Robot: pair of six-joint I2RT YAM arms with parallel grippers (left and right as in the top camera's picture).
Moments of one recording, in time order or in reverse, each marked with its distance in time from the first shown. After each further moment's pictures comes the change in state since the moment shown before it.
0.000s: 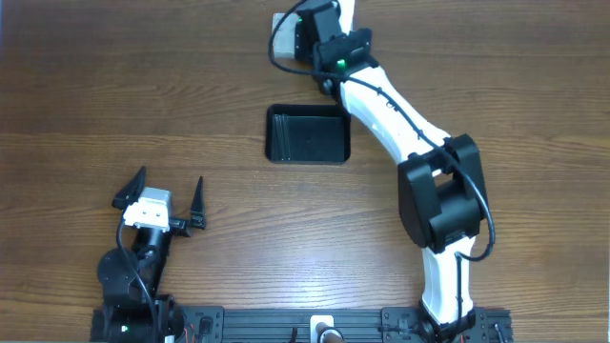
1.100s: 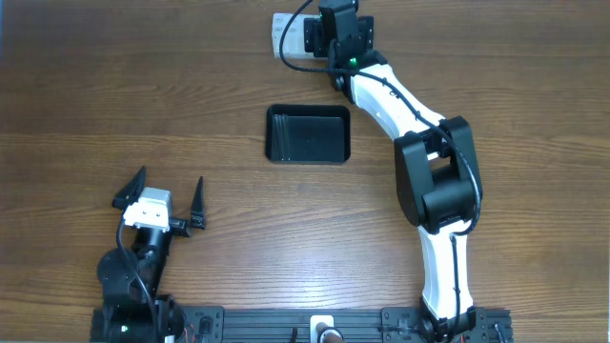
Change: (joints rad) left arm 0.000 0.000 0.000 0.000 0.000 0.000; right arm -0.068 0.112 0.001 0.248 -0.128 -0.168
